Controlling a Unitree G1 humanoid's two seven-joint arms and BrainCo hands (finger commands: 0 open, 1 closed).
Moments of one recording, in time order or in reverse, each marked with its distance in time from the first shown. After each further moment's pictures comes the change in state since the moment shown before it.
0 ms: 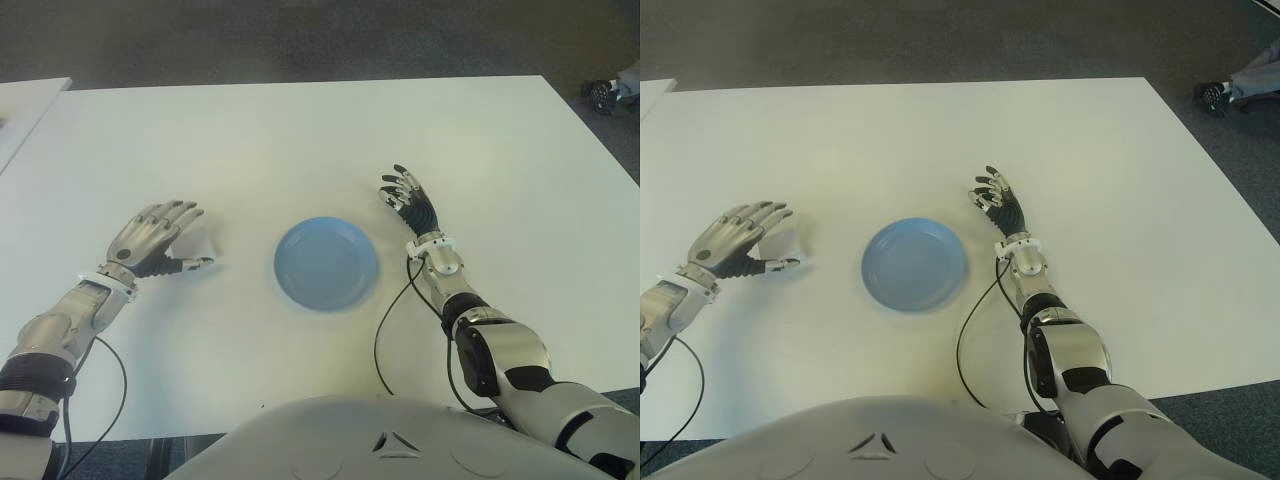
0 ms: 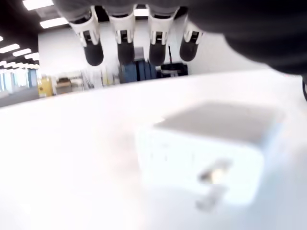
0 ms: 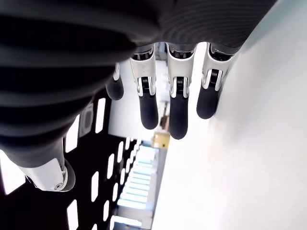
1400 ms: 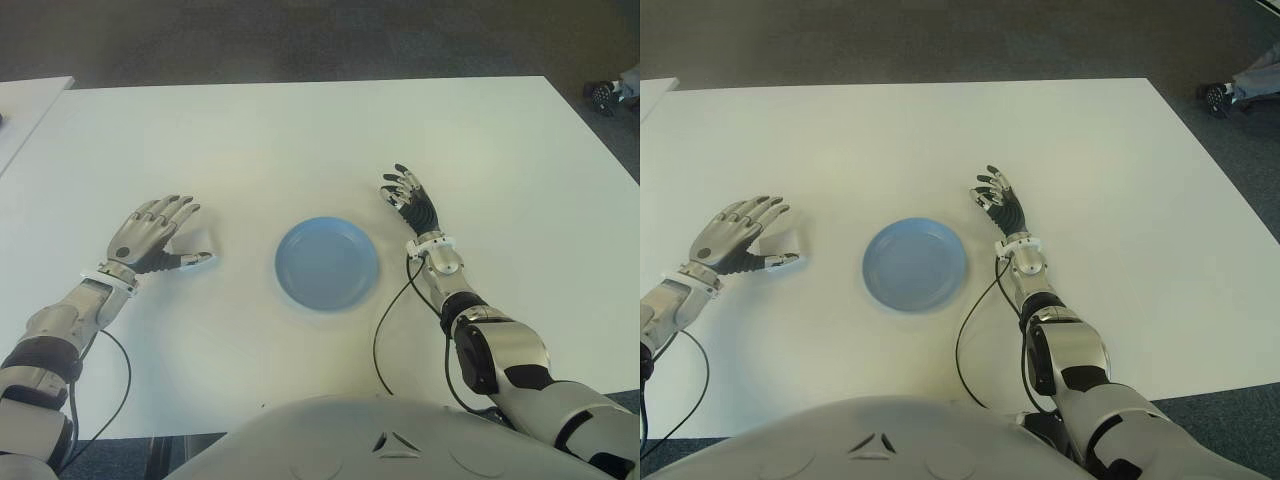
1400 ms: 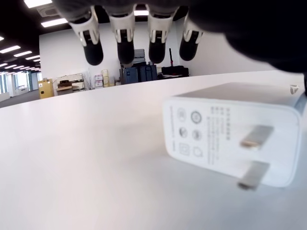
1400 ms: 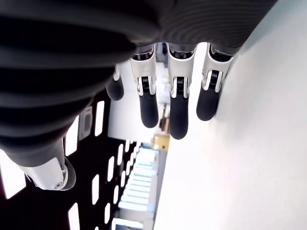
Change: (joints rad) left arm -0.143 -0.007 -0.132 0.223 0.008 -0.003 0.233; right arm -0.009 0.008 -0.030 0.014 -0.001 0.001 -0.002
